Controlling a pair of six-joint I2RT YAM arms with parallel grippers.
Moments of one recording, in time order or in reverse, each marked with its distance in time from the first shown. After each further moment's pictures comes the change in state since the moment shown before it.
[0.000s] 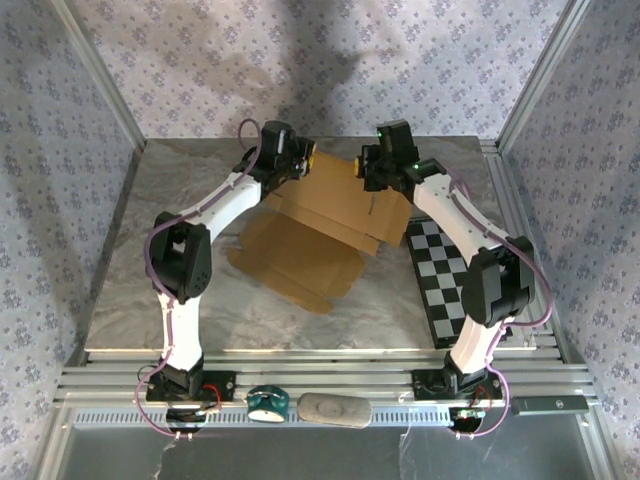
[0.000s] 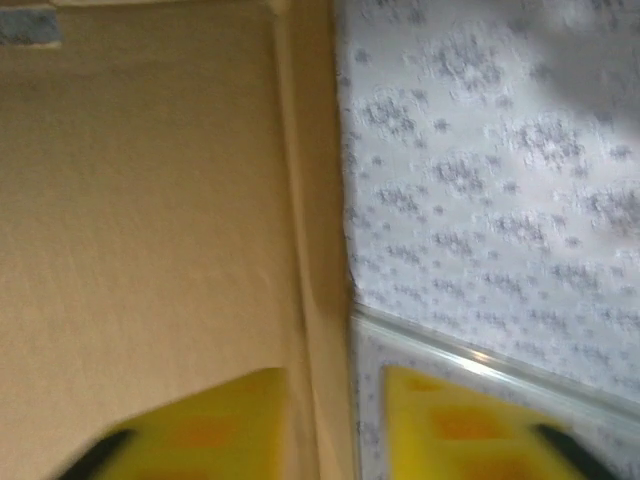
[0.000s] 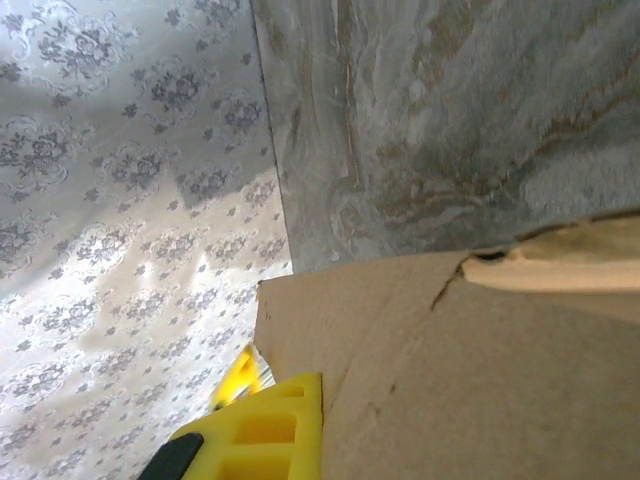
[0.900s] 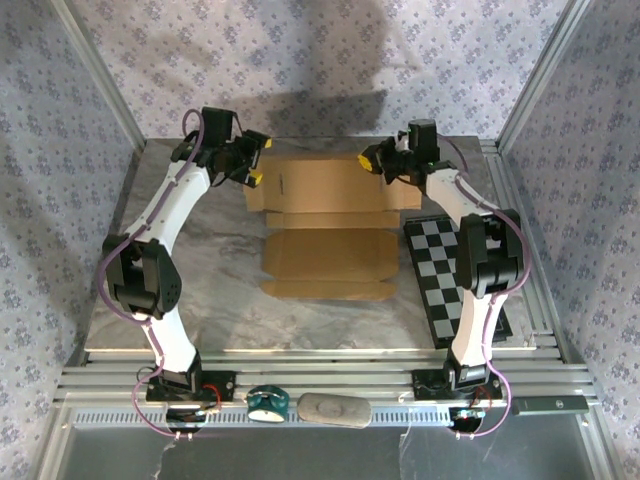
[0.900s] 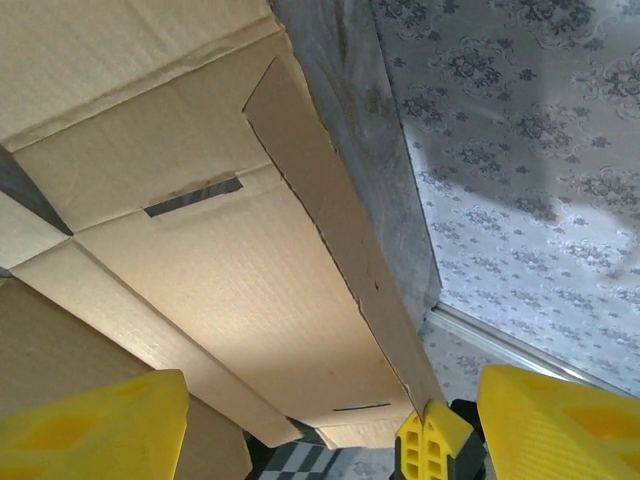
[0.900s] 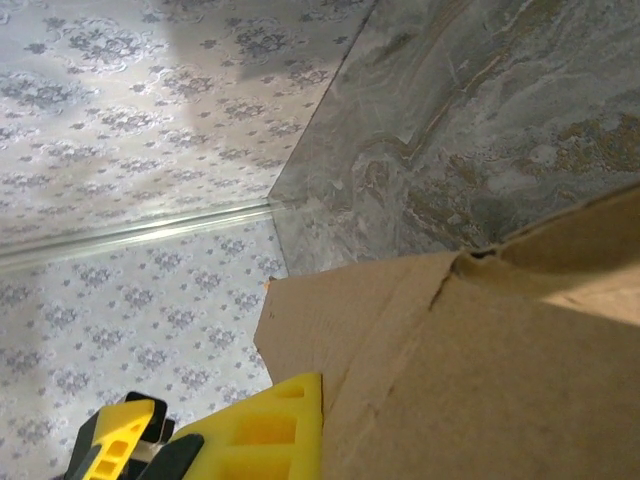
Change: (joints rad) left arm 0.224 -0.191 0.032 -0.512 0.171 0.189; right arm -0.201 0.213 -0.013 0.365 -0.562 -0.645
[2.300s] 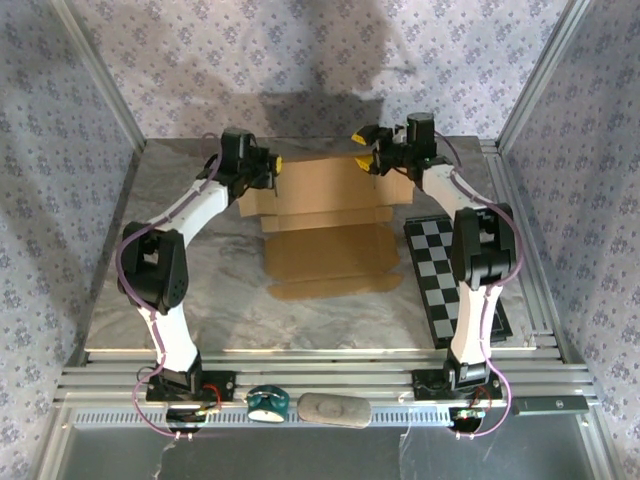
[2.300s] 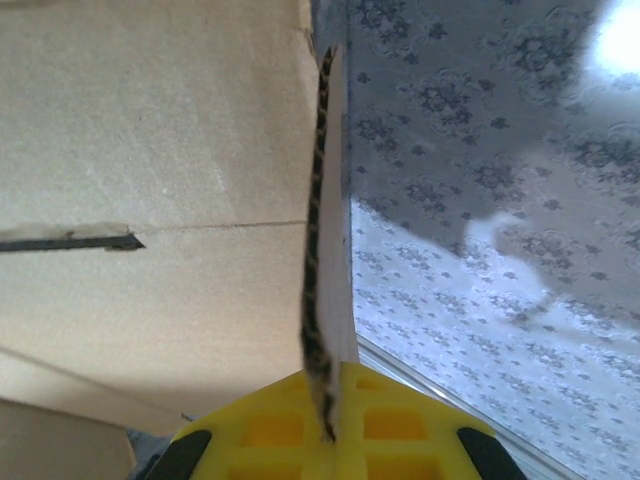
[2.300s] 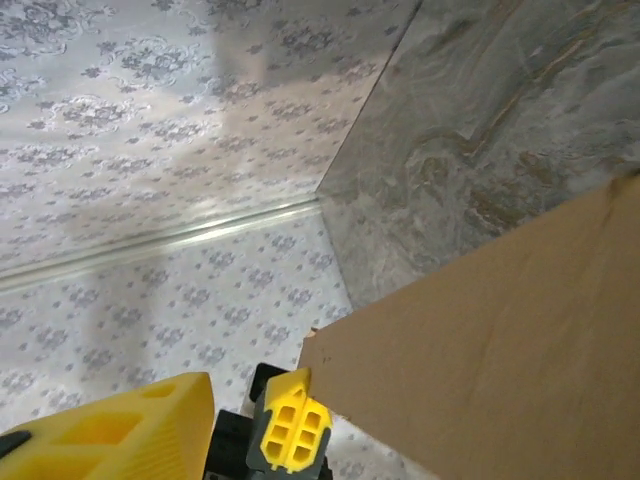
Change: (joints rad) left arm -0.068 0.050 -0.259 0.499 -0.066 -0.303; right arm 0.019 0.053 0.057 0.101 -0.011 0.195
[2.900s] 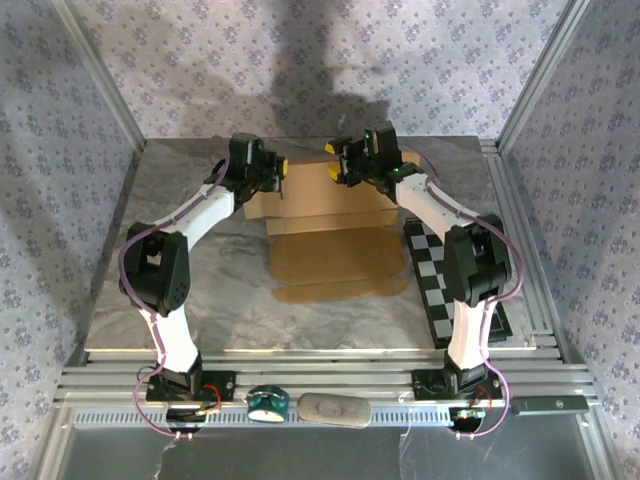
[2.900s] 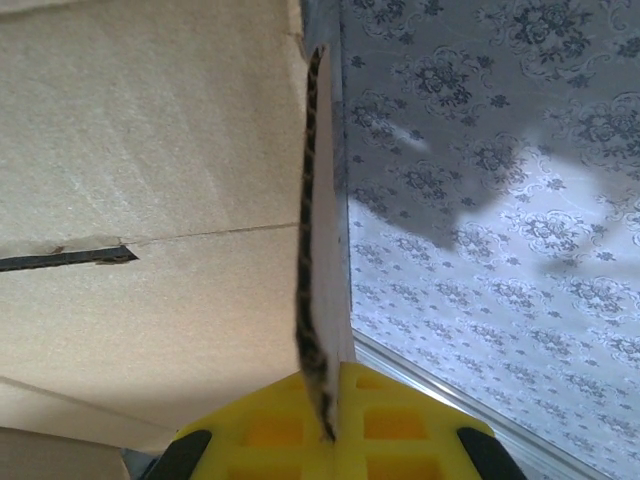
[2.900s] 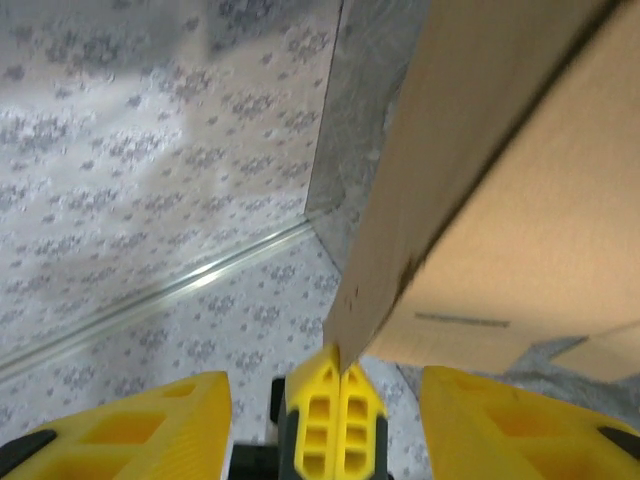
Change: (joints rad) left arm -0.036 -0.012 -0.039 0.061 -0.042 -0.004; right arm 0.205 -0.074 -0.023 -0.096 0.315 0.252
